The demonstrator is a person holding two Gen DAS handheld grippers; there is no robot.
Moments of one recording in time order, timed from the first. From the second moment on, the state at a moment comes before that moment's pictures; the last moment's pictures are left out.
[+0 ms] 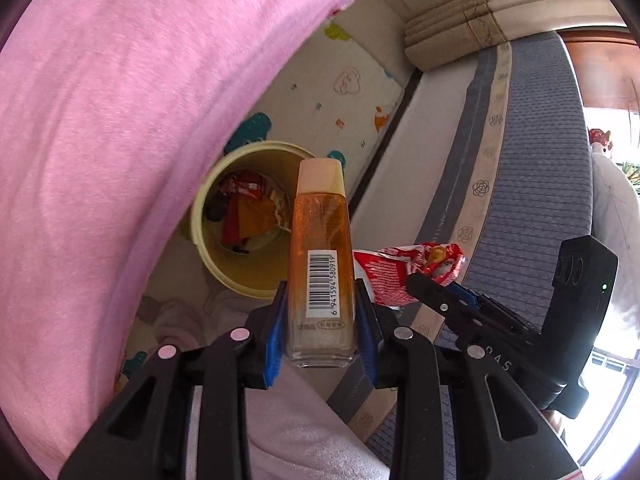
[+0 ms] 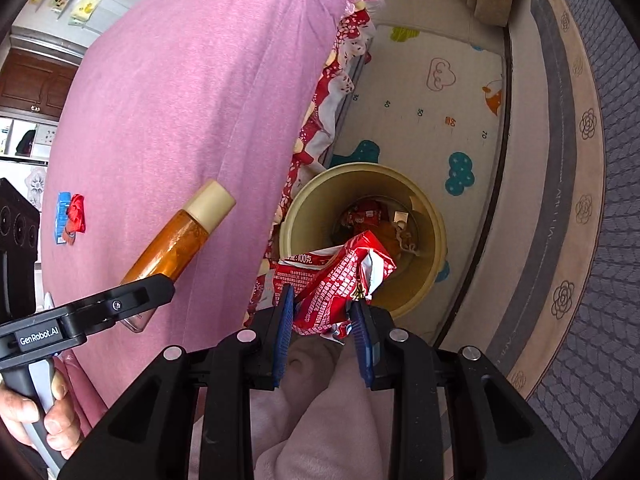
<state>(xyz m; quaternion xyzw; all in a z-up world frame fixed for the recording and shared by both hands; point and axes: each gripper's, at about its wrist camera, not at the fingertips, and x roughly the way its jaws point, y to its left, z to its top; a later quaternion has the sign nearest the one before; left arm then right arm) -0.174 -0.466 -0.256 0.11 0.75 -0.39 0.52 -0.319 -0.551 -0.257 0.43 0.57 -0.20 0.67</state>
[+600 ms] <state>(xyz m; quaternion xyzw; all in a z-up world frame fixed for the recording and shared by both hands) -0.165 -0.469 -0.265 0.12 0.76 -0.38 0.52 -0.342 -0.569 -0.277 0.46 0.58 -0.22 0.64</state>
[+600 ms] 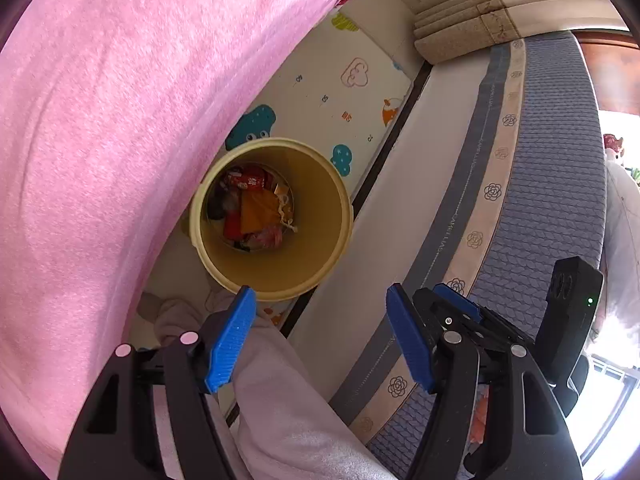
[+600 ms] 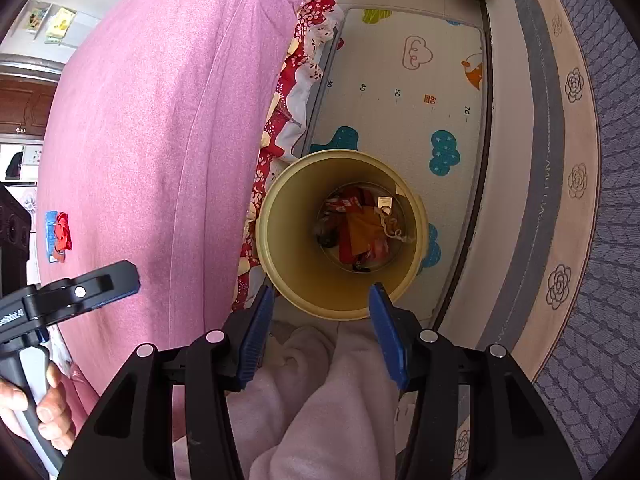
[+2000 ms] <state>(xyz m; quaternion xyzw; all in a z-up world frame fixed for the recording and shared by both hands) 0.085 -0.134 -0.115 -0.26 0.67 -0.20 0.67 0.029 -0.342 -0.120 0.21 0.57 0.03 0.79</state>
